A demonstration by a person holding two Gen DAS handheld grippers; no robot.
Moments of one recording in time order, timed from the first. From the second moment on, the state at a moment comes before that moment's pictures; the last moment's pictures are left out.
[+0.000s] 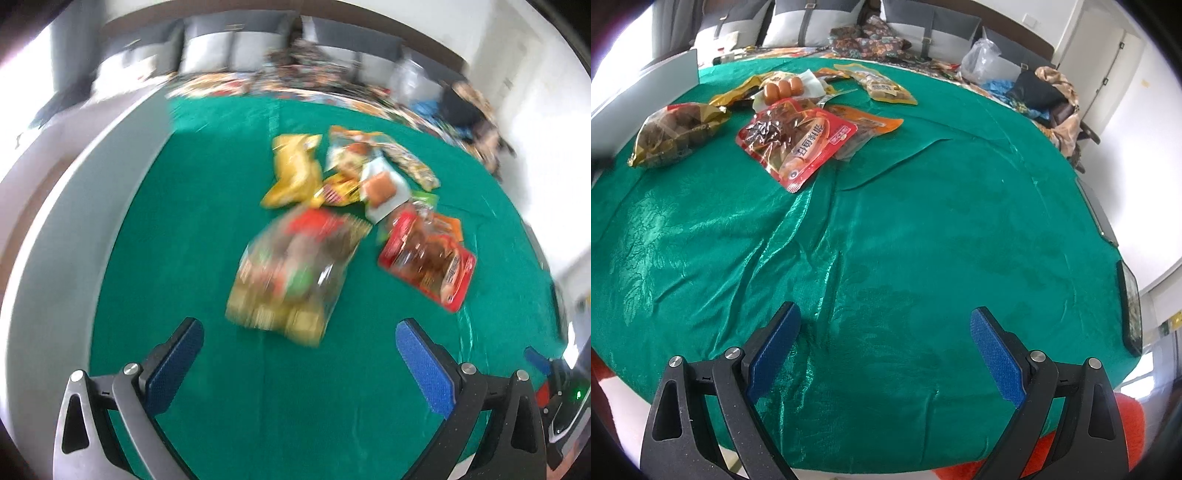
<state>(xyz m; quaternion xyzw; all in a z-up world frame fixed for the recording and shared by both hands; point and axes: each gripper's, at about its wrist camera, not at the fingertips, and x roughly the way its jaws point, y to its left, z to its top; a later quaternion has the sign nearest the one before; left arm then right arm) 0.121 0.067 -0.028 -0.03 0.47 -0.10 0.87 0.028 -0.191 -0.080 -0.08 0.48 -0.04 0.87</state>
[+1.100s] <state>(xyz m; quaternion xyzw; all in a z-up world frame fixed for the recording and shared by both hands) 0.033 0.123 -0.064 -0.12 0.46 -0.05 0.88 0.163 -0.125 -0.039 0.01 0.58 0.25 0.77</state>
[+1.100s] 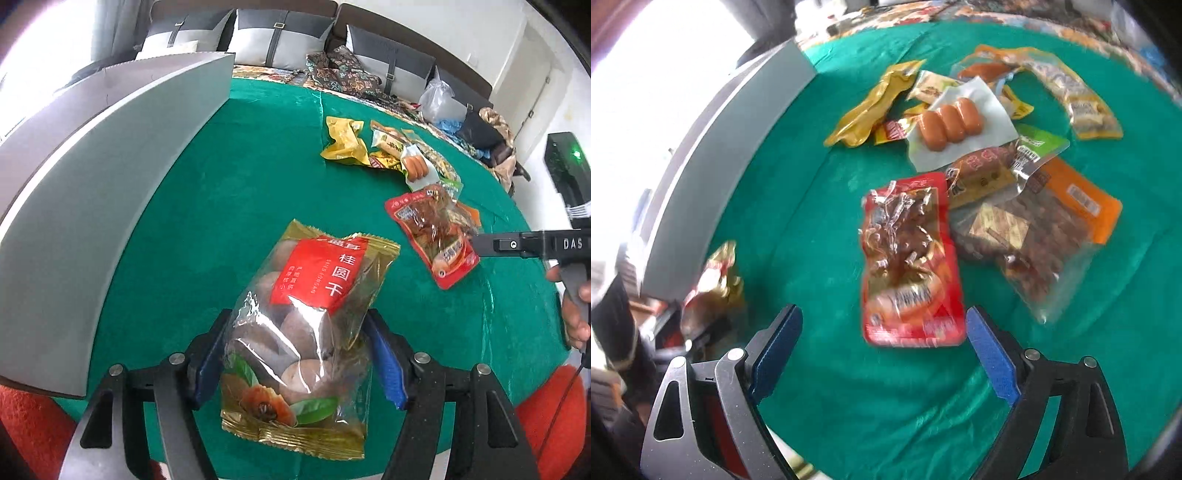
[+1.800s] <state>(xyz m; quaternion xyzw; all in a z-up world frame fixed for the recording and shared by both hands) 0.021 0.157 -0.027 -0.22 0.43 -0.08 0.87 0.180 -0.106 -0.026 0.01 0.59 0.17 0.79</state>
